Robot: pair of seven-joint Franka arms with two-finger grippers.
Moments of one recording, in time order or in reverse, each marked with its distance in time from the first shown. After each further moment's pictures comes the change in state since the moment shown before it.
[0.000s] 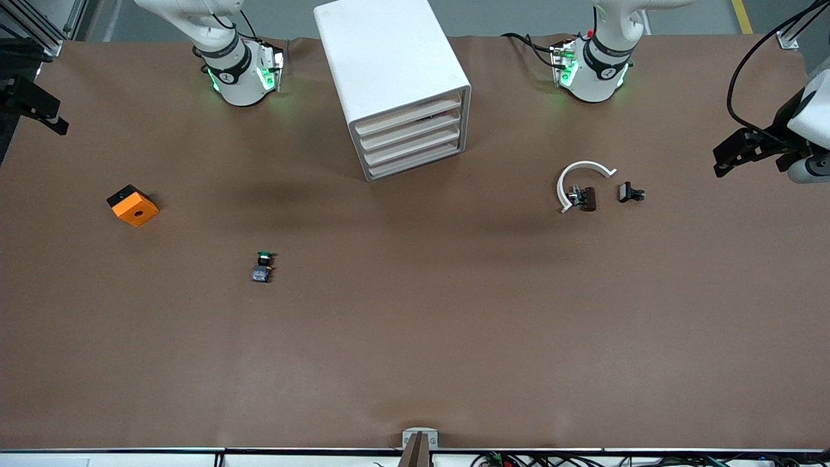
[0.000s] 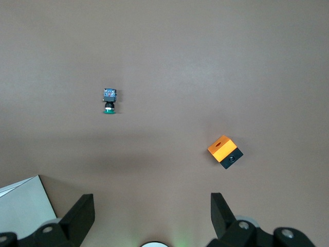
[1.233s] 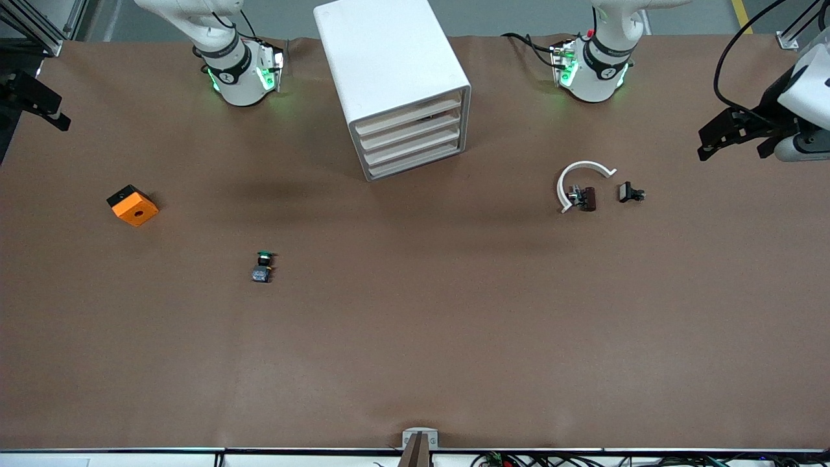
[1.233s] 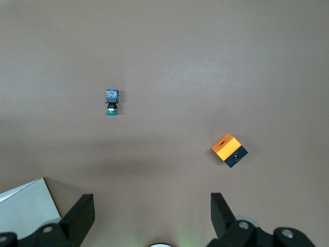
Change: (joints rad) left arm 0.045 -0.042 -0.078 -0.021 -0.068 -0.018 -0.031; right arm 0.000 -0.046 -0.013 -0.059 0.020 0.029 0.016
